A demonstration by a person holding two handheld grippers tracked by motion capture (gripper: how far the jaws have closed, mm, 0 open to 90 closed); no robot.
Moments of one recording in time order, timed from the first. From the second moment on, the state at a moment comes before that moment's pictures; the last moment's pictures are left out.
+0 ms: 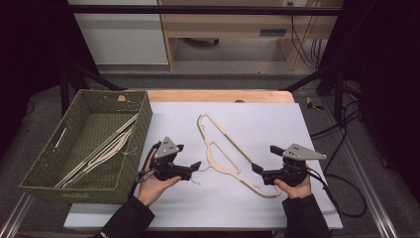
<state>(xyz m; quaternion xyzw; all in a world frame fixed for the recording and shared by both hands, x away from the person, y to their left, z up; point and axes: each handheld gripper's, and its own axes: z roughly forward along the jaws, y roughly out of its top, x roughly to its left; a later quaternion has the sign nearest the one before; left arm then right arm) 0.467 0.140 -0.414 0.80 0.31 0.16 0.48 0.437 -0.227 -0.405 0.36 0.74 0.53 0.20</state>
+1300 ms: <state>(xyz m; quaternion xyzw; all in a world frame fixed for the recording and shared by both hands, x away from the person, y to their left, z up) 0.495 0.089 -0.477 0.87 0.30 0.12 0.36 0.438 -0.225 -0.406 0.36 0.74 0.53 0.19</state>
